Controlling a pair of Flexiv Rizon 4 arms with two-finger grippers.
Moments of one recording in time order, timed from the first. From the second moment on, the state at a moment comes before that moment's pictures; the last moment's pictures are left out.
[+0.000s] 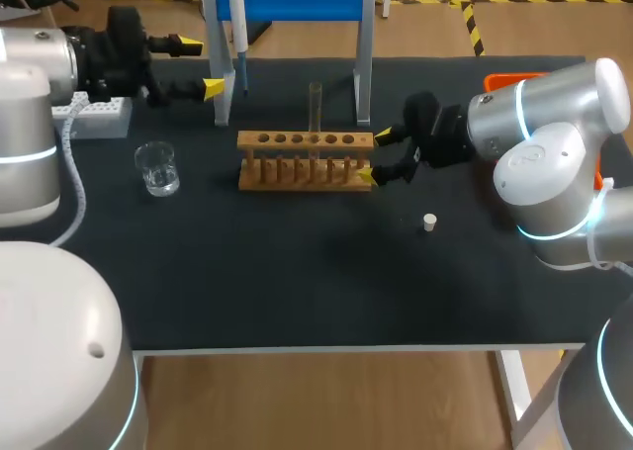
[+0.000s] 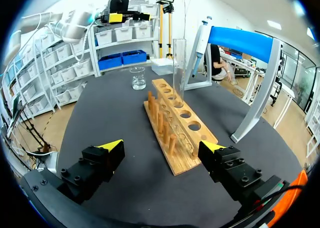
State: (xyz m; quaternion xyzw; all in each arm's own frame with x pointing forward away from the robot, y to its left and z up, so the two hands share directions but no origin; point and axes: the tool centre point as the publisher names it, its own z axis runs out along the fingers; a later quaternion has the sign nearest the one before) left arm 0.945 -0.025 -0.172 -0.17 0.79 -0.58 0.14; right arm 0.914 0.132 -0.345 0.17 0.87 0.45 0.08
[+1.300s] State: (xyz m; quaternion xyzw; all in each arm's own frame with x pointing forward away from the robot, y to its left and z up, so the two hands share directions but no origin) left arm 1.010 0.185 -0.233 -0.41 0.75 -0.44 0.27; right arm 0.914 0.132 -0.345 0.17 0.87 0.45 0.08
